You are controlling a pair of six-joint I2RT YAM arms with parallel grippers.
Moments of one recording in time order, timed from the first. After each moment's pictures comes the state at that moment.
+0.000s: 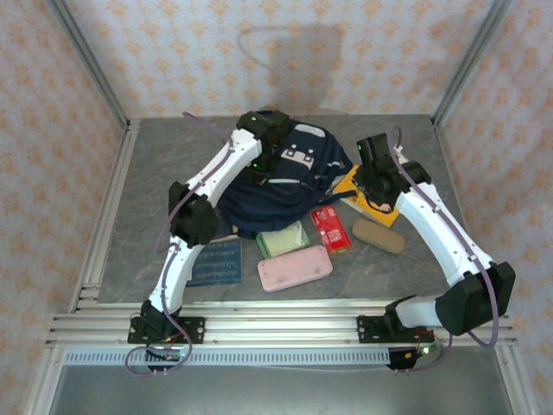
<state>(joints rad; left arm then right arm) -0.50 2.34 2.47 -1.58 -0.11 -1.51 0.35 1.34 1.31 -0.94 0.20 1.03</state>
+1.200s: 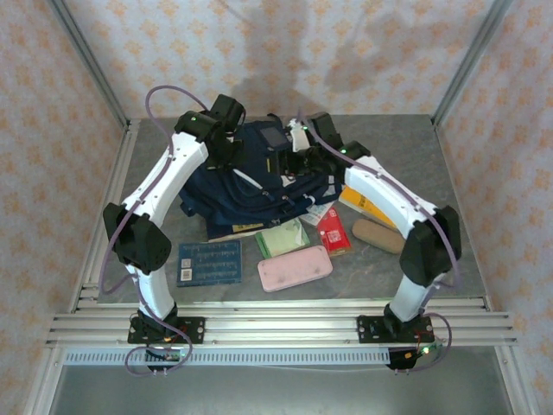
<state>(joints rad) -0.36 1.84 1.94 -1.25 -0.07 -0.51 0.56 1.75 1.58 -0.58 -0.44 0.39</state>
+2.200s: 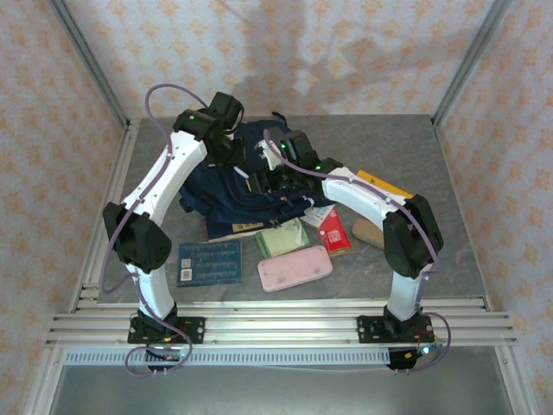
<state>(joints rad) -0.35 1.85 1.96 -1.24 -0.03 -0.48 0.65 1.84 1.47 -0.29 -0.51 0.15</state>
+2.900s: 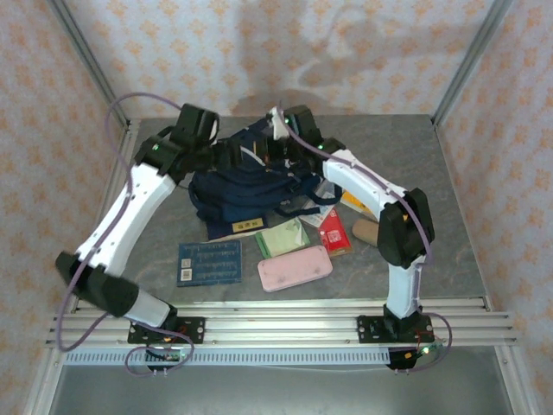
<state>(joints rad) -0.37 1.44 1.62 -1.01 -0.02 -0.49 0.58 1.94 1.75 -0.31 -0.37 0.40</state>
